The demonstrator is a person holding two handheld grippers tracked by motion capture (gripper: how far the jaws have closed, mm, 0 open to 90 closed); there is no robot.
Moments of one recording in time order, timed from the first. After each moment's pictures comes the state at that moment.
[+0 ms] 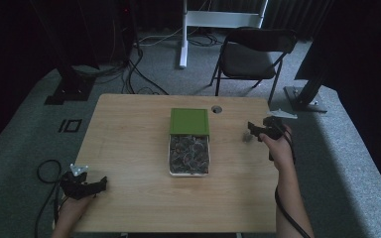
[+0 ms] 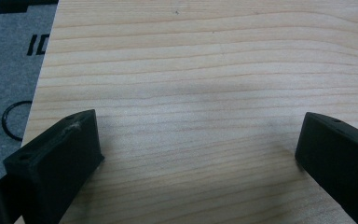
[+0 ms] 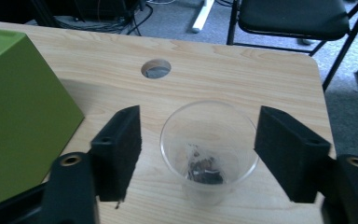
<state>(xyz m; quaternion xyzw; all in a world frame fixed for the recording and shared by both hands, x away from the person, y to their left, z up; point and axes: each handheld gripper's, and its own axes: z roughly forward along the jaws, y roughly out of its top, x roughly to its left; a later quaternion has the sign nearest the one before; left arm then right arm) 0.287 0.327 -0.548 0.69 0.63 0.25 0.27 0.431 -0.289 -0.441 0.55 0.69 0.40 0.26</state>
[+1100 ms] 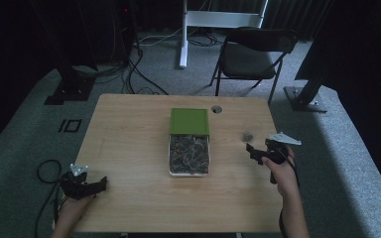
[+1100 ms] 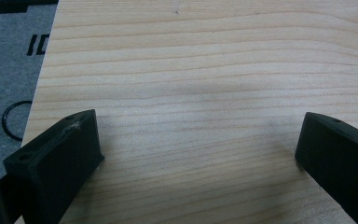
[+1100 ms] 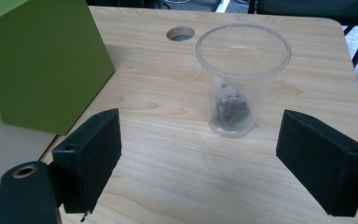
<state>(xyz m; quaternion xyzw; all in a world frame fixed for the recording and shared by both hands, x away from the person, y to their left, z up) 0.287 0.327 -0.548 0.69 0.63 0.25 0.27 0.367 -0.293 -0.477 0.53 0.69 0.42 0.24</state>
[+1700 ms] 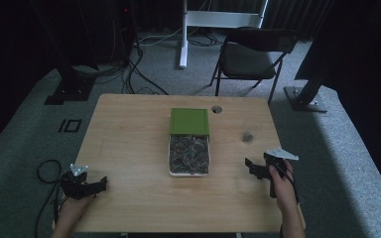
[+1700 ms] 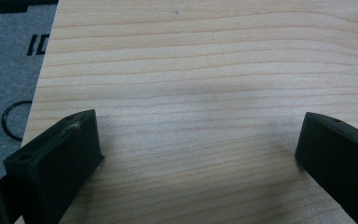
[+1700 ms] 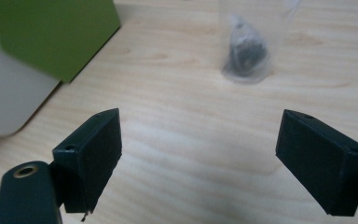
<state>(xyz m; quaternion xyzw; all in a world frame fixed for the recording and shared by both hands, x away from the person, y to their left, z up) 0.287 0.327 -0.548 0.69 0.63 0.25 0.27 0.337 -0.294 -0.513 0.53 0.71 0.41 0.23</state>
